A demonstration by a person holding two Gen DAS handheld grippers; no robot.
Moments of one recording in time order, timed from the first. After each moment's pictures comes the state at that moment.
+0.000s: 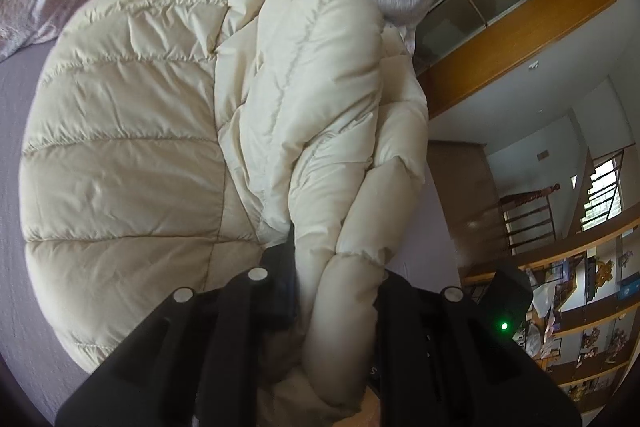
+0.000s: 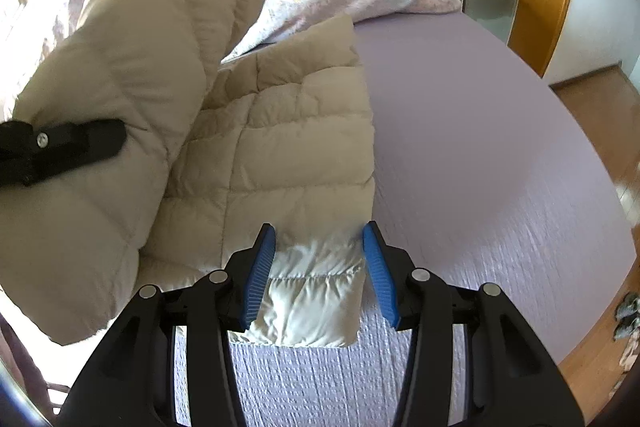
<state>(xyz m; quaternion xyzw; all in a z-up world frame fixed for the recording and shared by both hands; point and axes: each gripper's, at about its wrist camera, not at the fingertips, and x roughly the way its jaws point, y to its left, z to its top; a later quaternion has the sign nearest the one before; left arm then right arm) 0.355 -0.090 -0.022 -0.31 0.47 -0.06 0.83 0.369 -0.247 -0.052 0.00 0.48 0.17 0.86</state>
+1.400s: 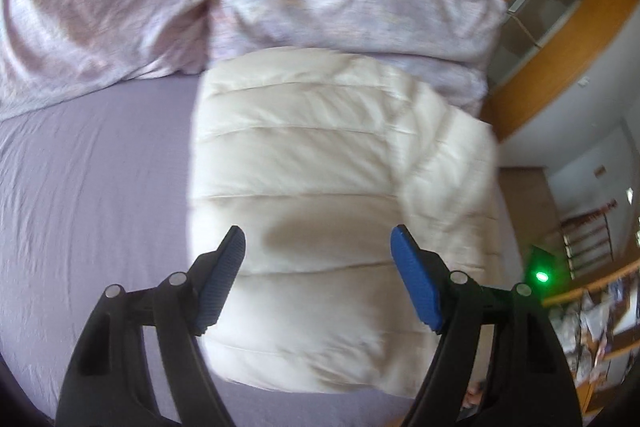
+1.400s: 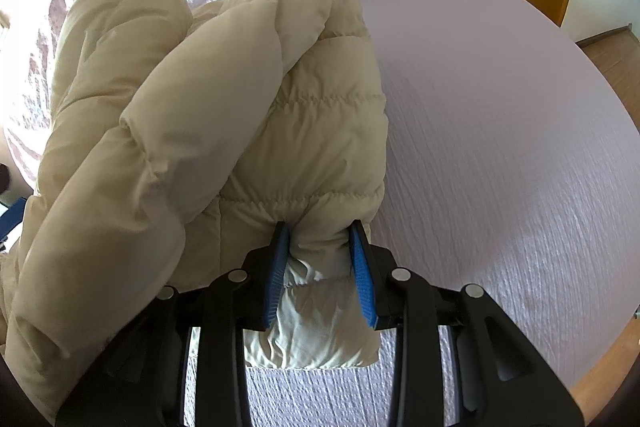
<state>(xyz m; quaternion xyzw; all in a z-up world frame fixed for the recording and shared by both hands) 0.298 0.010 0.006 -0.24 0.45 0.07 0.85 0.416 -0.238 -0.089 0.04 0.52 0.18 0.83</state>
